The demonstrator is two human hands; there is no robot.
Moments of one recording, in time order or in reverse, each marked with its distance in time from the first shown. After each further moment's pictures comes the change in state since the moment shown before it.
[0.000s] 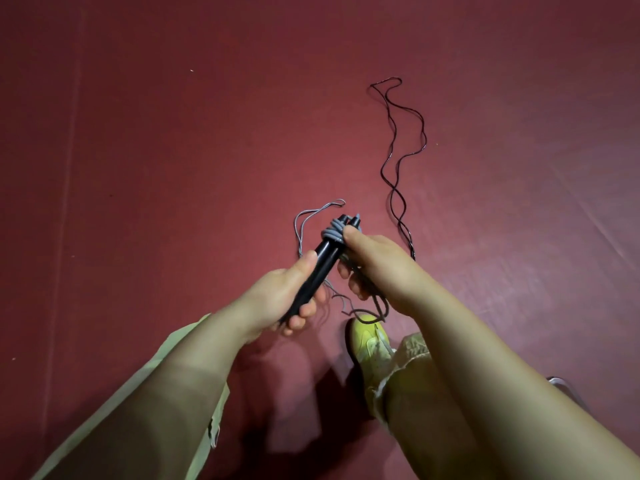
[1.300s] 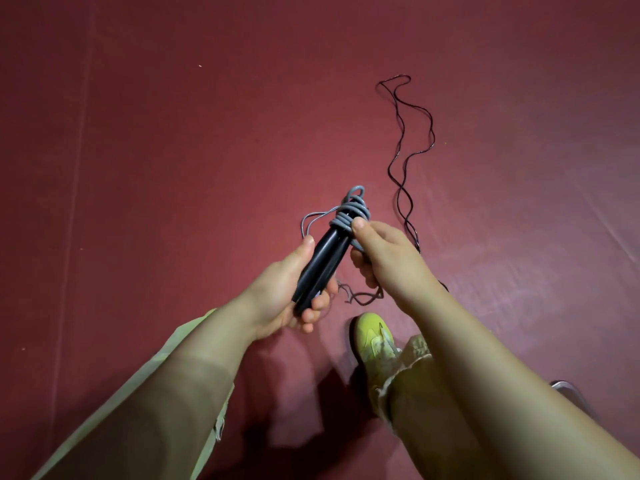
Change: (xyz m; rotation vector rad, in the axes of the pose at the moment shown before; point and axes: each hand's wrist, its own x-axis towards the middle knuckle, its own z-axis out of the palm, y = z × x) left_hand -0.004 0.008 0.000 -0.232 -0.098 -0.047; right_hand -0.001 0.001 0.005 -0.043 0.162 -0.132
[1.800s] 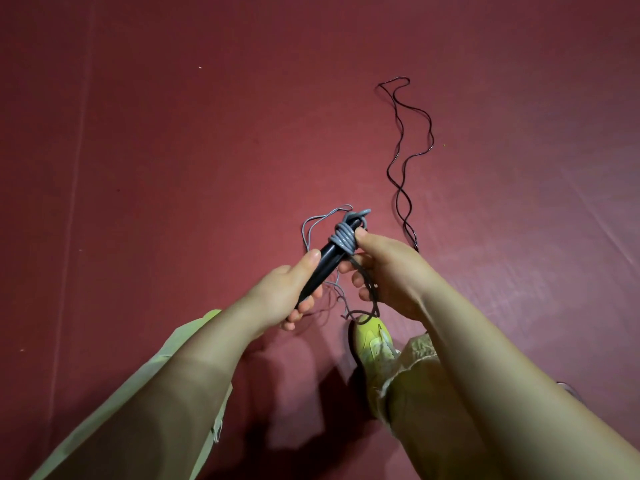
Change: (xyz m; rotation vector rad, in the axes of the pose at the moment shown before) left_hand 0.011 -0.010 -0.005 0.348 0.268 0.068; right_hand 0.001 0.002 -0.005 0.297 -0.158 0.336
